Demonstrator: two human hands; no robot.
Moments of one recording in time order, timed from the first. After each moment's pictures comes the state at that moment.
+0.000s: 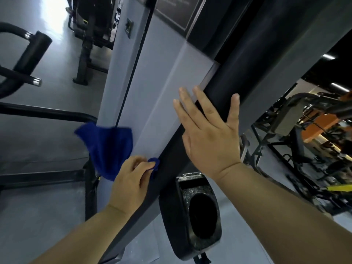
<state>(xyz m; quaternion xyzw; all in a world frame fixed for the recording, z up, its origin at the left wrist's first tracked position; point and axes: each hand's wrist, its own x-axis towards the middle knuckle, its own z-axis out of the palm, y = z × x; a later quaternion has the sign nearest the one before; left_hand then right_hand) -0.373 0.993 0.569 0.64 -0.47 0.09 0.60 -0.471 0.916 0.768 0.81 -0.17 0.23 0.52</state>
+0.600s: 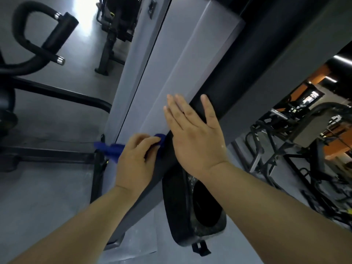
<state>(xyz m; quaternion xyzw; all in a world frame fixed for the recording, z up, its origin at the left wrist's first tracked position) -0.395 0.988 0.569 0.66 -0.36 0.11 0.65 -0.471 0.931 0.720 0.85 -0.15 0.06 0.50</state>
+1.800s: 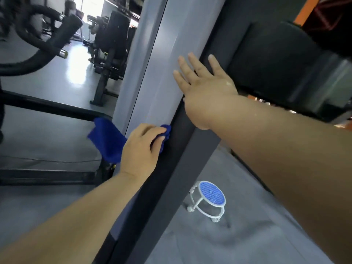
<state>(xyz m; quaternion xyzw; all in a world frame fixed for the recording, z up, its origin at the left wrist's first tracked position) -0.374 0.975 0.319 0.60 -0.45 0.23 0.63 -0.464 0.962 0.523 0.81 -0.30 -0.05 0.50</state>
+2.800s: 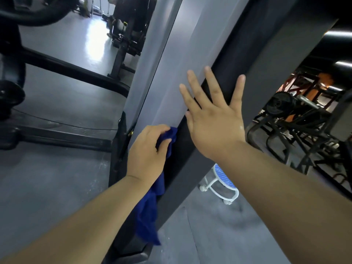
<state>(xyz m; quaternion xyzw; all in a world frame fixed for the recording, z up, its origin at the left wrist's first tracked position) -0.390 0.978 0.183 0.65 -0.37 0.12 0.65 -0.481 0.921 0.330 0.84 -0.21 0.14 0.49</state>
